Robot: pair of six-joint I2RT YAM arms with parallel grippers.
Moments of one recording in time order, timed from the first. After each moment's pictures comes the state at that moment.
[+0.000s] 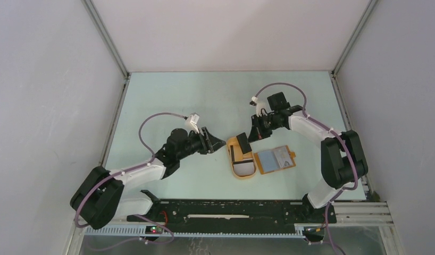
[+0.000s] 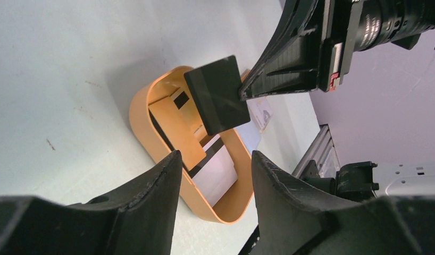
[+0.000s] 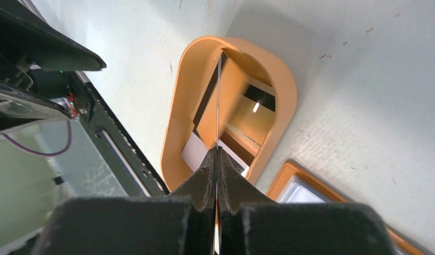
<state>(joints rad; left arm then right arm) -0.62 1.23 0.42 0.52 0.27 -0.80 0.35 1.66 1.11 -0.53 -0.69 0.07</state>
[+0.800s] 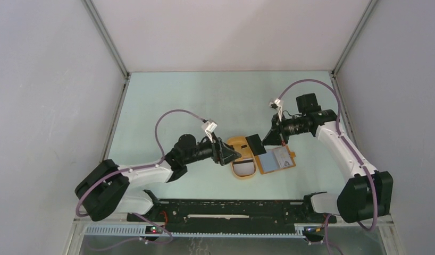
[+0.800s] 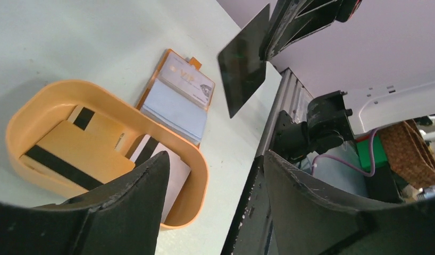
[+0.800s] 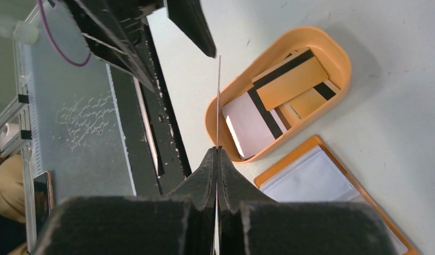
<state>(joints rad) -0.80 1.26 0.42 0.74 0.38 -0.65 0.19 1.31 1.07 -0.85 -1.01 -0.45</state>
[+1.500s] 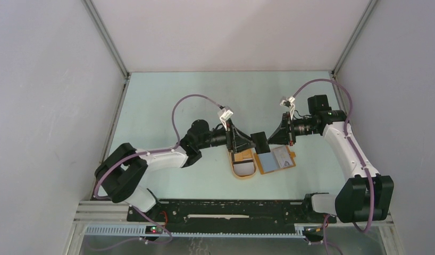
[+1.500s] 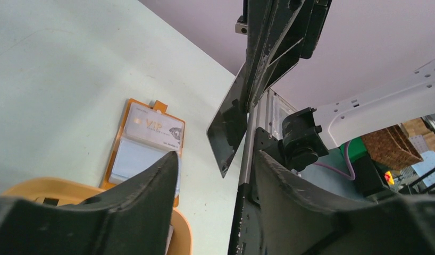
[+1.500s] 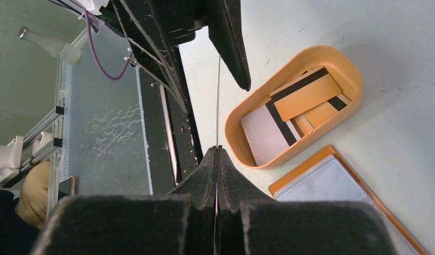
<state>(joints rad) -0.81 1.50 0.68 0.83 0.55 -0.62 0.05 1.28 1.07 -0.97 -1.21 -0.58</state>
